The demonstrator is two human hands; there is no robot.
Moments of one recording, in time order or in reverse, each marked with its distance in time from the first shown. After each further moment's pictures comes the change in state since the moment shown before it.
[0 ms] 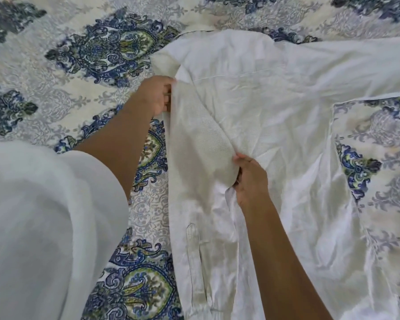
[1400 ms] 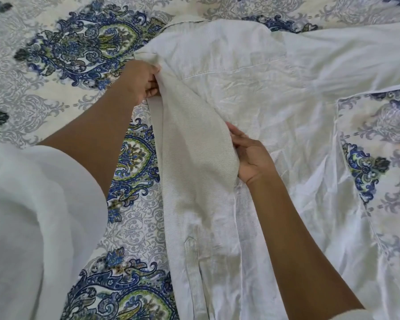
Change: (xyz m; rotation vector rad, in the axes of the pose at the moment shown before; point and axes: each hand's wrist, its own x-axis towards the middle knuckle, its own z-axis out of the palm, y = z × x) left_hand 0.051 0.018 -0.004 0.174 0.101 0.102; right_hand 0.033 -0.045 0.027 0.221 -0.335 0.133
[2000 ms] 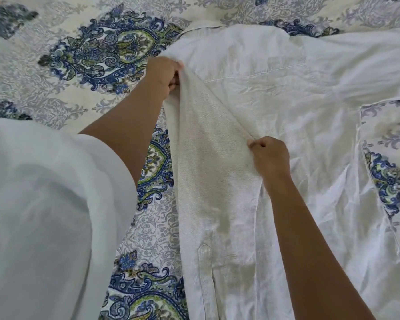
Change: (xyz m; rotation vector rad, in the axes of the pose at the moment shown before) left_hand 0.001 0.020 0.016 0.022 0.141 0.001; right_hand 0.010 -0.001 -0.001 -1.273 0.484 -0.397
